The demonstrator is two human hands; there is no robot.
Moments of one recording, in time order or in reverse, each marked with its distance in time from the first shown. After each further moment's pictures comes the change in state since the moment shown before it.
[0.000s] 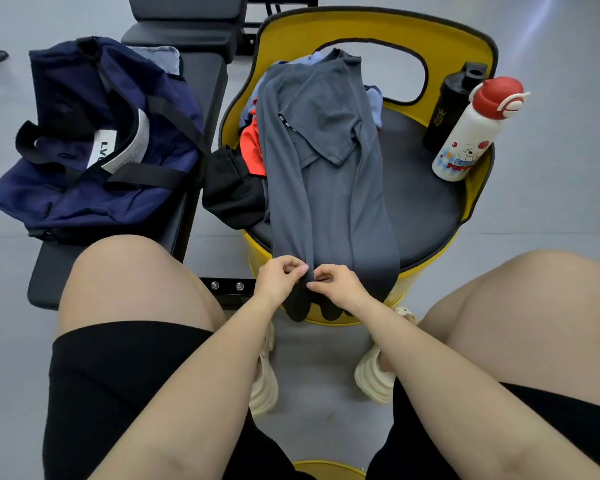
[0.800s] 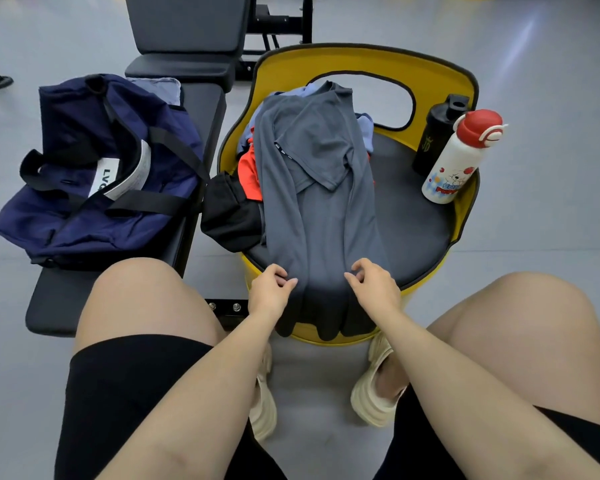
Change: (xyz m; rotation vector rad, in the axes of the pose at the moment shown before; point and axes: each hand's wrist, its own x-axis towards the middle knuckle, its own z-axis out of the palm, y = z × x) left_hand 0.008 0.014 -0.003 0.062 0.166 -0.108; right_hand -0.003 0.000 -0.055 -0.383 0.409 0.055
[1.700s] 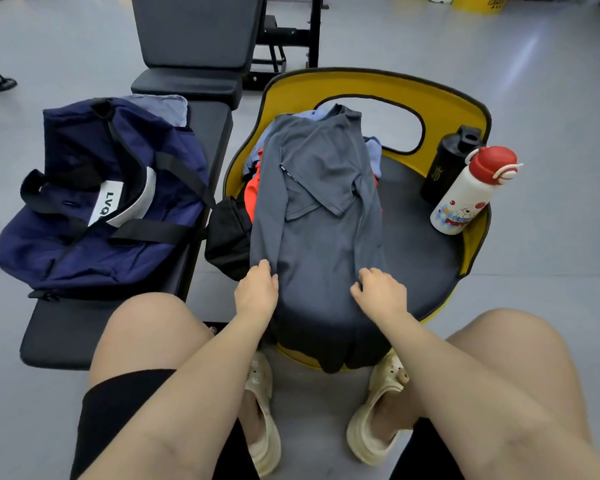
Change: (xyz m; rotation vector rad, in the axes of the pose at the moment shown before) left_hand 0.051 0.032 -0.038 0.478 0.088 0.143; right_hand 0.052 -0.029 -0.018 -0.441 -0.011 -0.145
